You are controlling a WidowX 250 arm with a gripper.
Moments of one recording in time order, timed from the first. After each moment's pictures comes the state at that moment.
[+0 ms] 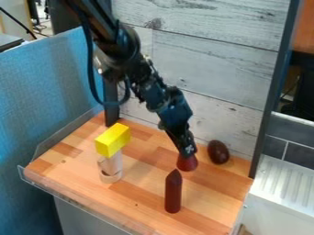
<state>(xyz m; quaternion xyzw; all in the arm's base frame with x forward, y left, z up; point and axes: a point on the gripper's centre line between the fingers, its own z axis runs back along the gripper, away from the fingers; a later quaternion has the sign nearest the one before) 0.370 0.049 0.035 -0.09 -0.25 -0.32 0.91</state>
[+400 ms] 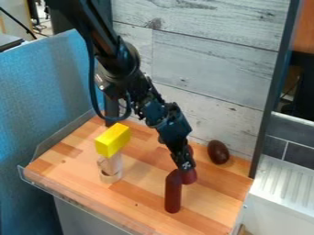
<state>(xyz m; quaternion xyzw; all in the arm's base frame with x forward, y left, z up) 0.362 0.045 0.013 -0.08 -0.25 -0.36 0.90</state>
